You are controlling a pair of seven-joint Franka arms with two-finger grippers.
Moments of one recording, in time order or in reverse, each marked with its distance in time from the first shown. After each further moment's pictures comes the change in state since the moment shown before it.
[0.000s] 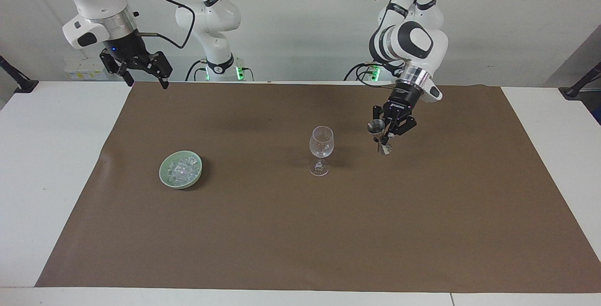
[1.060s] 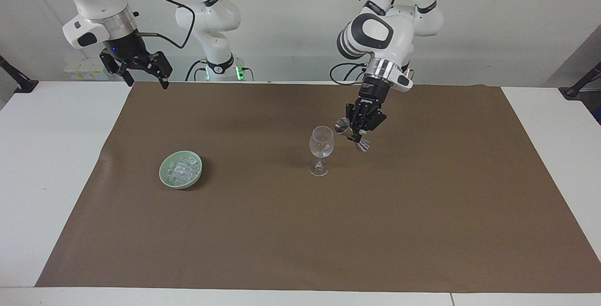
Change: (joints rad) left arm -0.030 0.162 -0.187 0.216 0.116 0.347 0.007; right arm 0.000 0.000 0.000 0.000 0.000 0.000 0.000
